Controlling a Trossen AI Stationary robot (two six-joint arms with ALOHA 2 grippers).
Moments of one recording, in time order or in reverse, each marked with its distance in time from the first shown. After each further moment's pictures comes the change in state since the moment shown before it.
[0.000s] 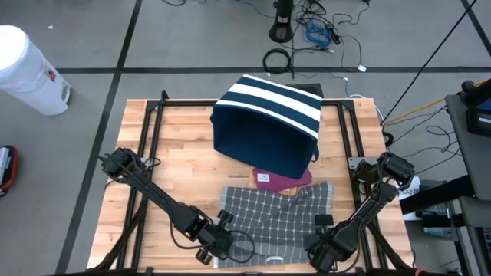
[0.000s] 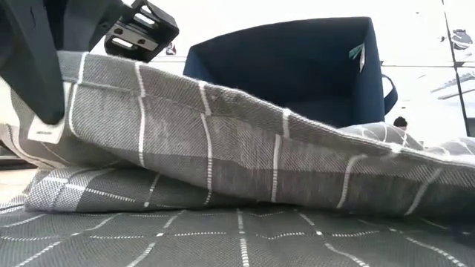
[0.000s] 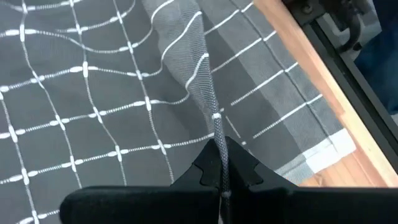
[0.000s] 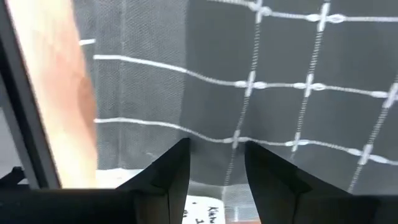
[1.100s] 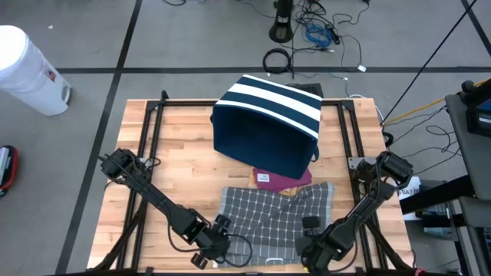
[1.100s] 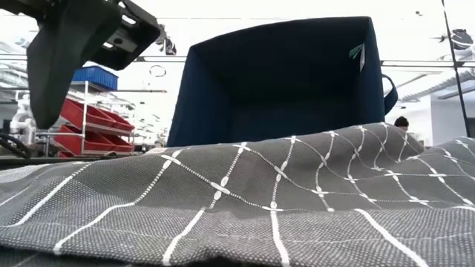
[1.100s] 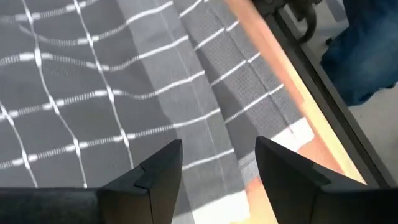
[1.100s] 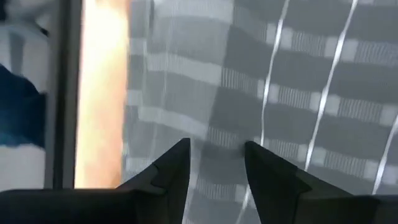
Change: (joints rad) left arm -0.024 0.000 0.000 -0.012 0.071 -0.039; right arm -0.050 -0.002 0.002 0.191 0.156 -0.170
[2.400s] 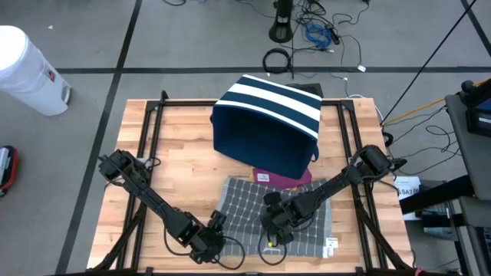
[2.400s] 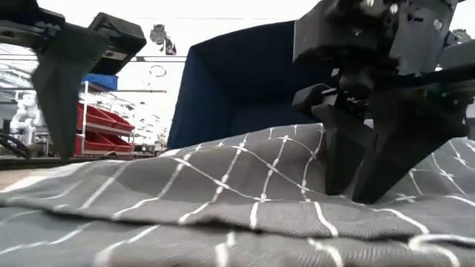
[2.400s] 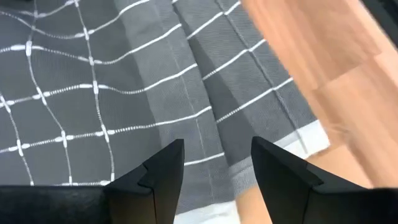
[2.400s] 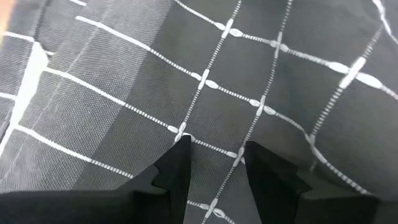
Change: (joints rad) left arm -0.039 0.000 -0.070 -0.010 -0.201 0.040; right arm -0.395 0.128 0.009 0.194 0.005 -0.629
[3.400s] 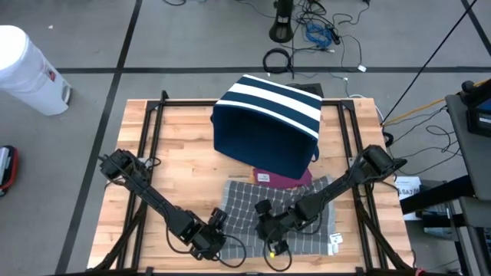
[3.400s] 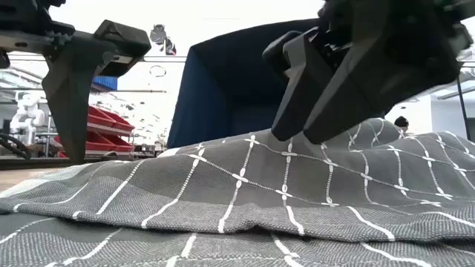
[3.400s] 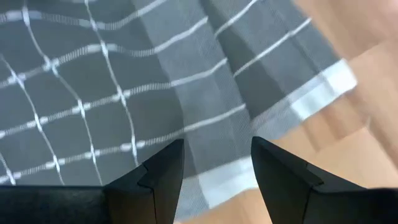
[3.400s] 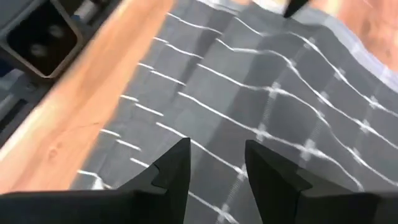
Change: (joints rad) left arm 0.013 0.000 0.000 -0.039 -0.007 0.046; right arm 0.049 -0.062 -0.011 0.366 -0.007 -0.121
